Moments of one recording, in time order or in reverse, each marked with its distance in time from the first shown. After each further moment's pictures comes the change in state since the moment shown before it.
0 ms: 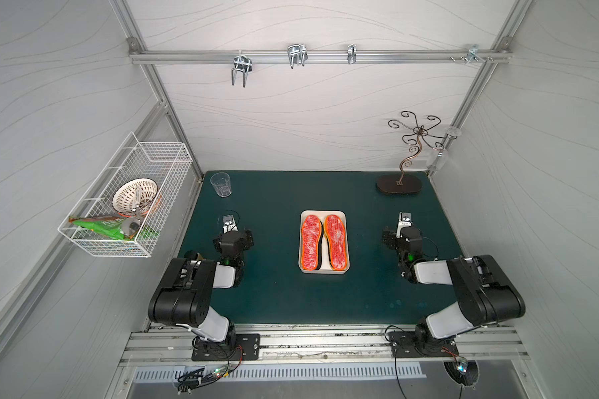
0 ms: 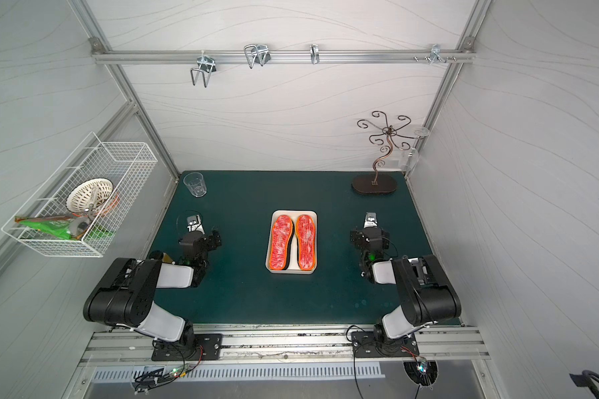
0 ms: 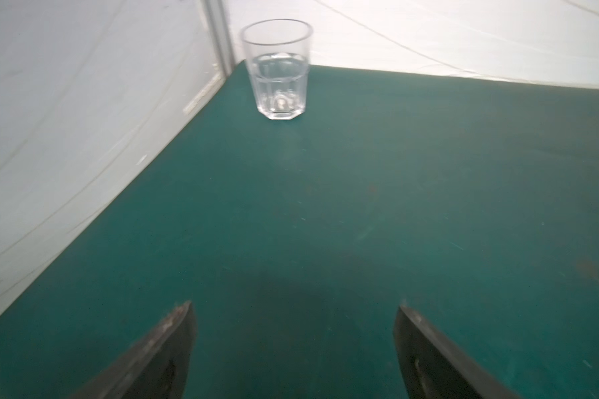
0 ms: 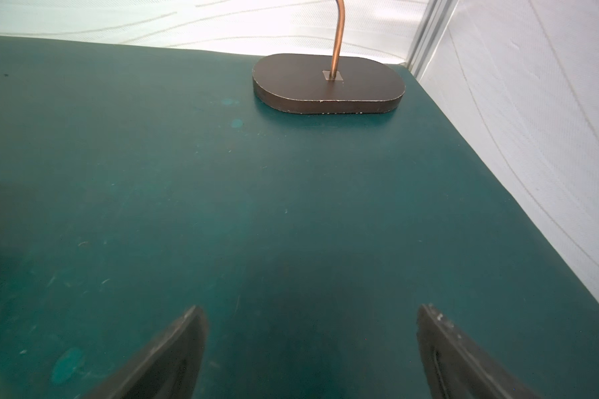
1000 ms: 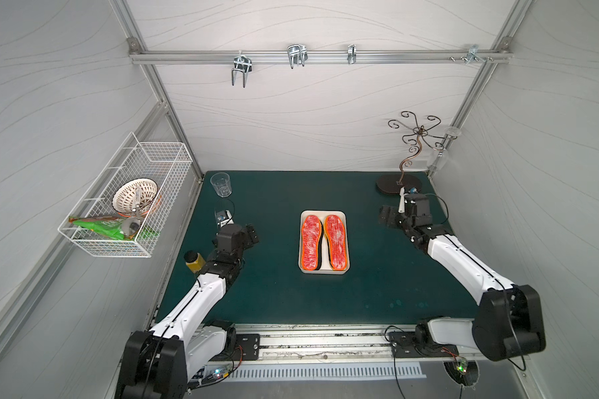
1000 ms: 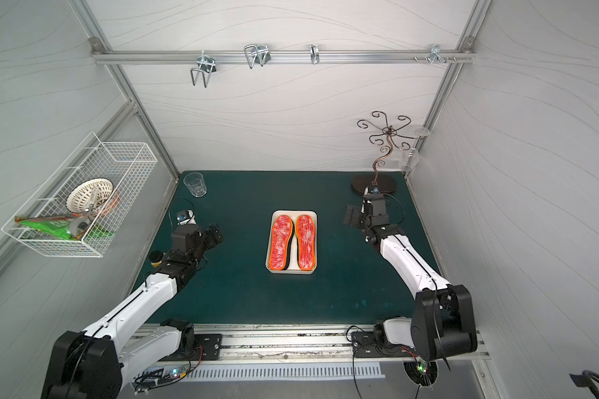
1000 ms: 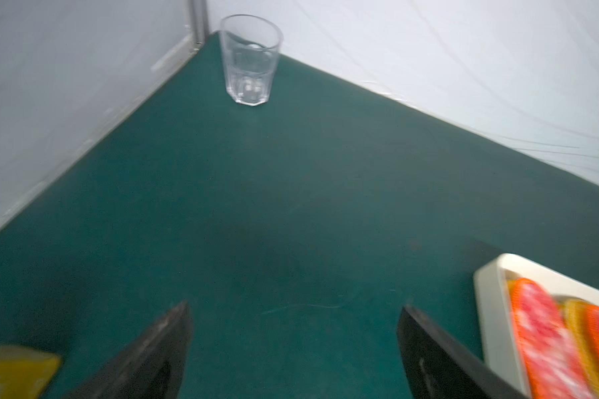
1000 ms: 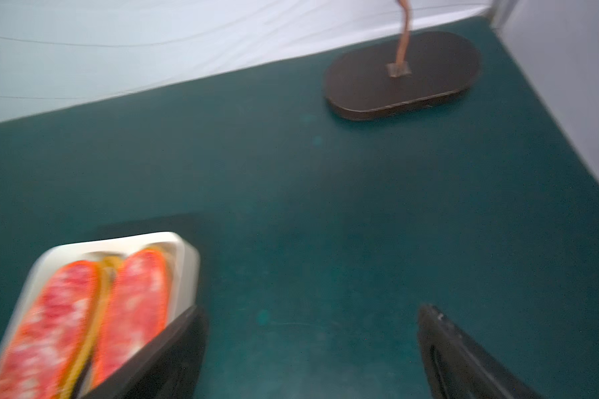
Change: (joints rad) left arm -0.073 -0.517 0.109 -0.761 -0.020 -0.292; right arm -0.009 -0.227 0.430 -0.874 -0.192 0.224
